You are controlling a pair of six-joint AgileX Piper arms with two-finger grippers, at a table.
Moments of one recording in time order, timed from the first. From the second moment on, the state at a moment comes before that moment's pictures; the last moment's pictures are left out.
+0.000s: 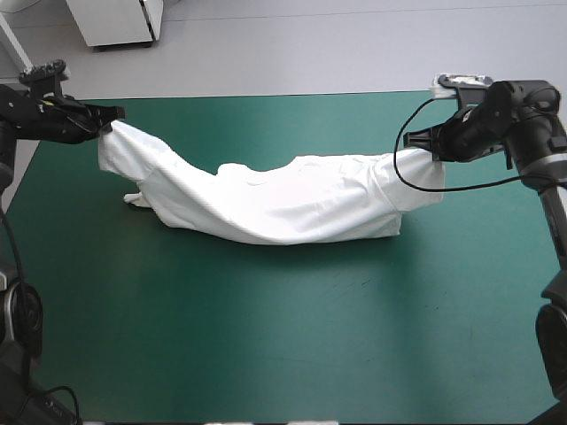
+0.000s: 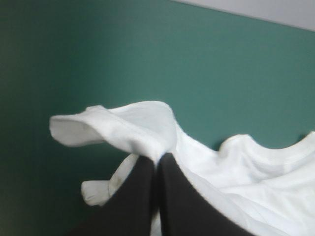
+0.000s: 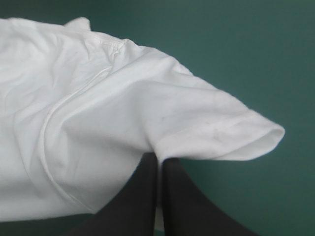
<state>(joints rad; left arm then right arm) 0.22 1.73 -1.83 -0.42 1.03 0.22 0.09 1.66 -1.77 0.09 1.18 0.04</state>
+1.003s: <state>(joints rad) 0.22 1.20 -2.33 -0.67 1.09 0.34 0.09 1.26 -2.59 0.10 1.21 -0.13</state>
